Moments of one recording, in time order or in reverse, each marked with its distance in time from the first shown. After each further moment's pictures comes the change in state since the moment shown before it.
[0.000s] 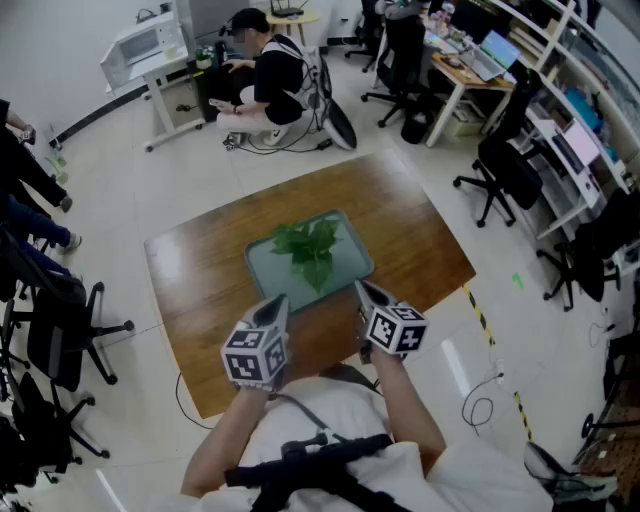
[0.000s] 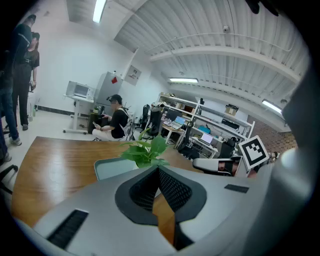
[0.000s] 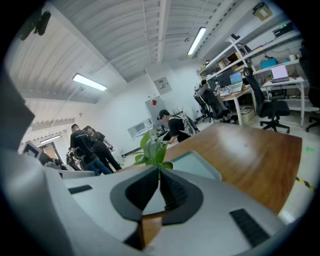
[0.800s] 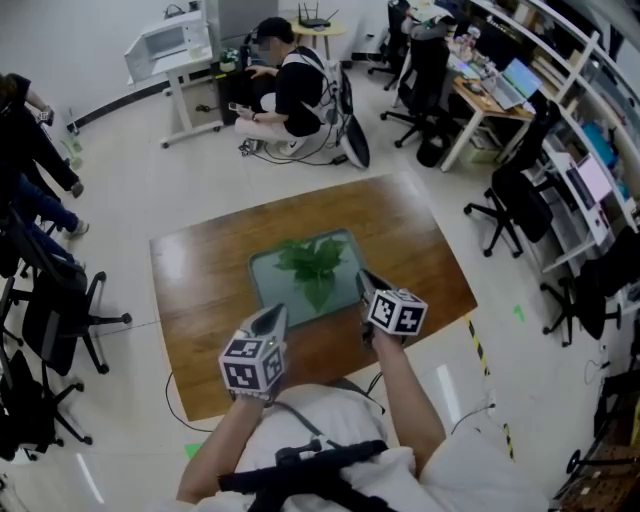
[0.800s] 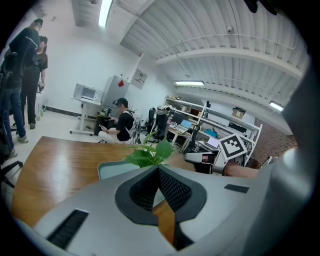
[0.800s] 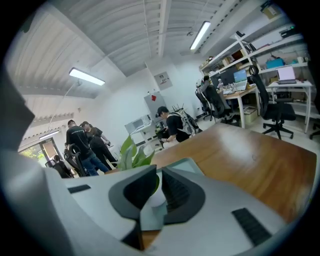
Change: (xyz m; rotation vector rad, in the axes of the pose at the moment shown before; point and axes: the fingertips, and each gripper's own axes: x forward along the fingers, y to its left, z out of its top) left arm 0.006 0.004 0.008 -0.034 -0.040 0.064; right arm 0.062 -0.039 0.042 -0.036 0.046 -0.010
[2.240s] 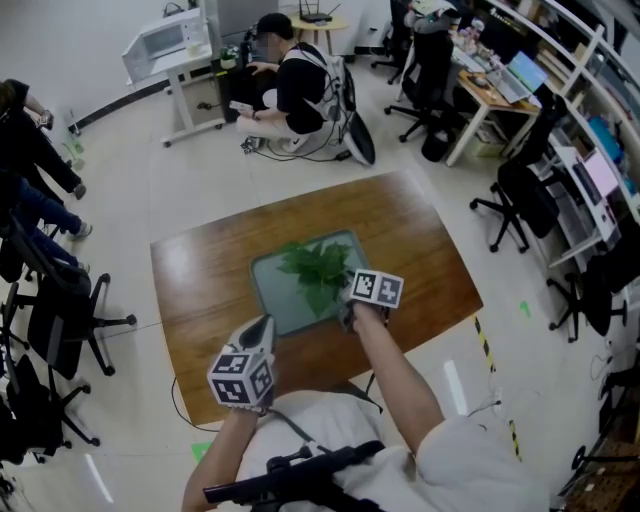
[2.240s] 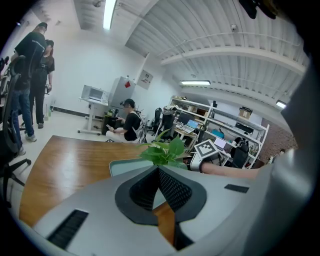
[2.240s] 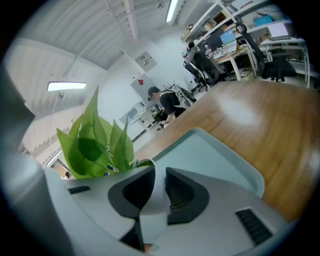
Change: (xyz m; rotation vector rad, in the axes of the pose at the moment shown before) left arm -0.017 0.034 -0.004 -0.029 0.000 0.073; right arm 0.105 0.000 -0.052 0.261 0.204 0.073
